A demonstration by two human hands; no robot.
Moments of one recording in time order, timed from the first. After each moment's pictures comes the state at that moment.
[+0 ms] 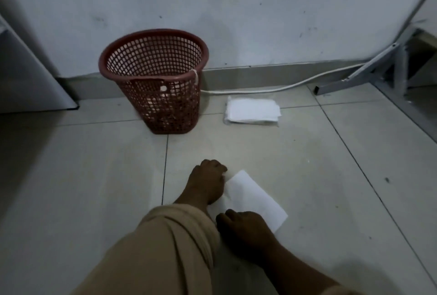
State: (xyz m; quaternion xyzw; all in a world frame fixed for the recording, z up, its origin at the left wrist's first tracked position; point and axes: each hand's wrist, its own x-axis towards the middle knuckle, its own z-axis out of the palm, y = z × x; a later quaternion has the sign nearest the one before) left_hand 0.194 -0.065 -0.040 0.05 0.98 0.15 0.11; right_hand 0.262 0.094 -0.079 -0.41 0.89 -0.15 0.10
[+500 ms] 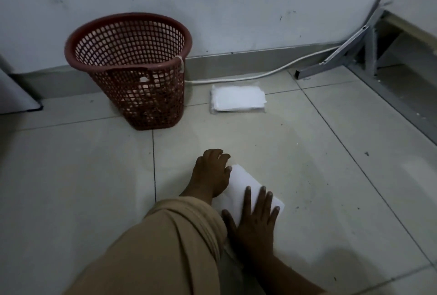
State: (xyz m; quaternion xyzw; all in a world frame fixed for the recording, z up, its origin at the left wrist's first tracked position) left_hand 0.184 -0.053 -0.064 0.10 0.98 0.16 0.08; right_hand 0.301 0.077 -0.118 0.06 0.98 -0.13 0.10
